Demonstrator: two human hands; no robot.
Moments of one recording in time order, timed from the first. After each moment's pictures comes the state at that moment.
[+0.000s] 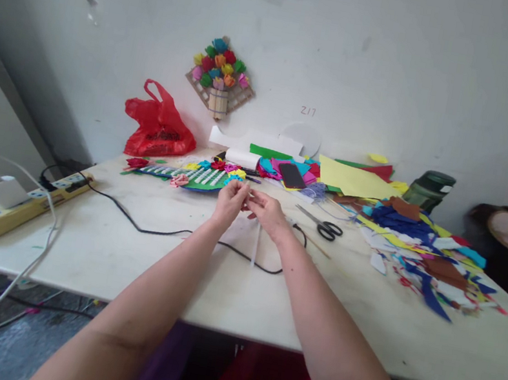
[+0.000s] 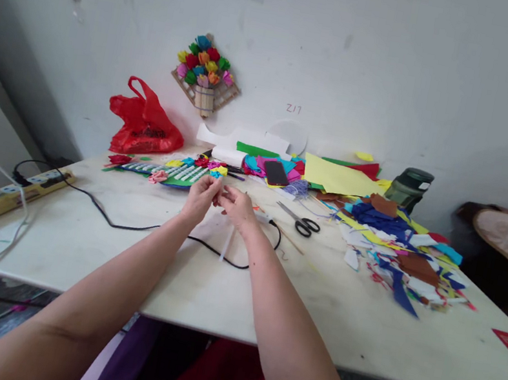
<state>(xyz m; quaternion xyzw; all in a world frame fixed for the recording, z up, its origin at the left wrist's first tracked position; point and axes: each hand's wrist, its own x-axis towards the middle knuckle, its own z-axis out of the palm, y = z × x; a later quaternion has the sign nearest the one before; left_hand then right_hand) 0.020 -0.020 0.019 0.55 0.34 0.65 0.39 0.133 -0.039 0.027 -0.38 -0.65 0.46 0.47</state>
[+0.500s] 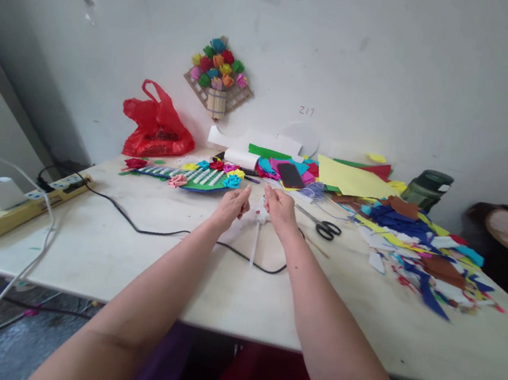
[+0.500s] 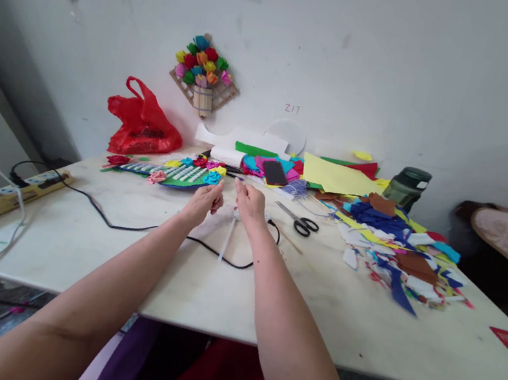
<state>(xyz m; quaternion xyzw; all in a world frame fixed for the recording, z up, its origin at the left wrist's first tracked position) 0.018 -0.021 0.015 0.58 0.38 0.55 0.47 0.151 -0.032 0.032 -0.45 -0.61 0.28 0.58</state>
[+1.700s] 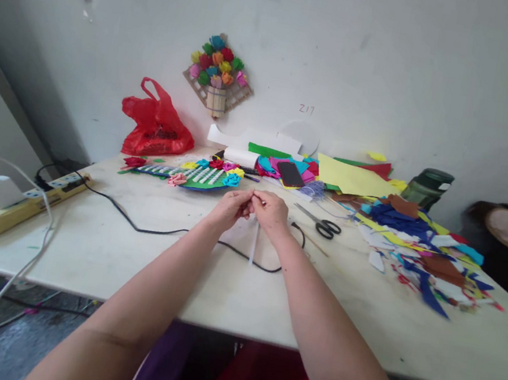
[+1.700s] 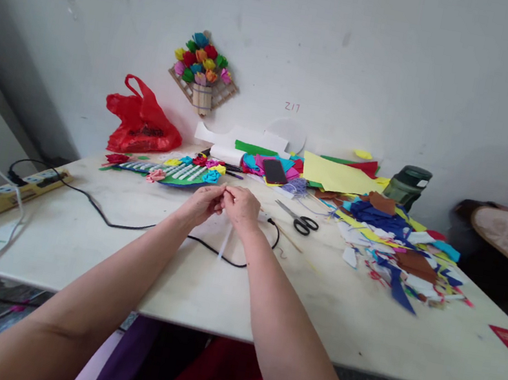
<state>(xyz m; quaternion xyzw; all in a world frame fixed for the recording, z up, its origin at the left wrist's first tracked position) 0.018 -0.025 0.018 0.52 0.28 0.52 0.62 0.142 -0.035 0.023 -0.50 -0.73 0.06 0.47</state>
